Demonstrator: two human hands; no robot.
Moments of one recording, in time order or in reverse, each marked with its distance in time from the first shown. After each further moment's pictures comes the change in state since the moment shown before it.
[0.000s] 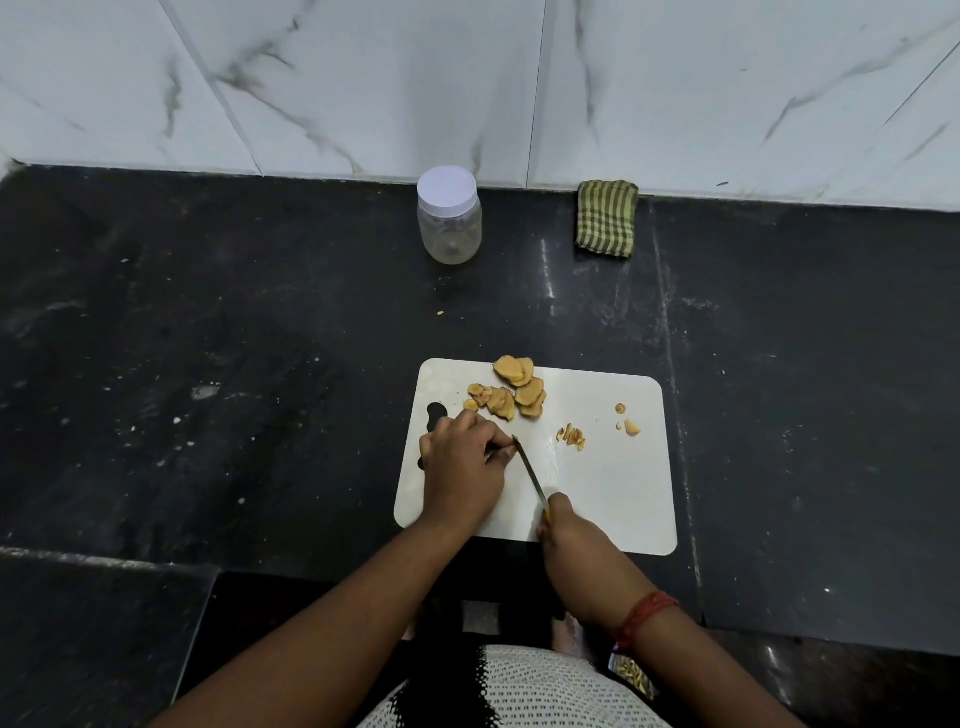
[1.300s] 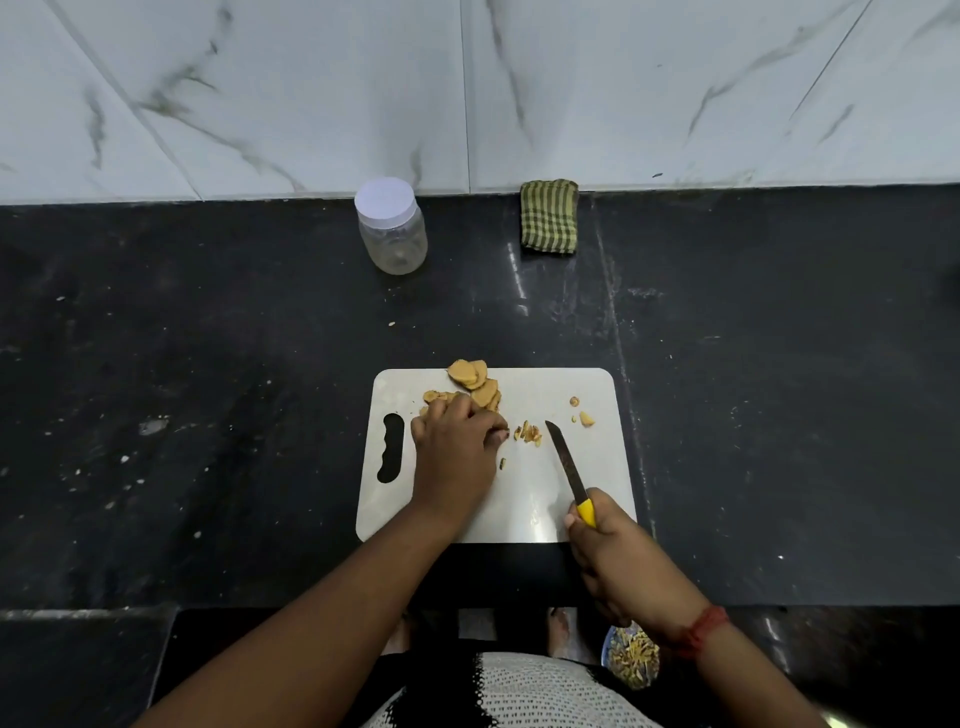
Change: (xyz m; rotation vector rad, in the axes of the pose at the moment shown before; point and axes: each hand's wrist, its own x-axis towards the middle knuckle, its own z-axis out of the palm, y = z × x) left_hand 0.013 0.036 0.010 0.153 0.008 0.183; right_hand -0.039 0.040 -0.040 0.853 -0.021 0.190
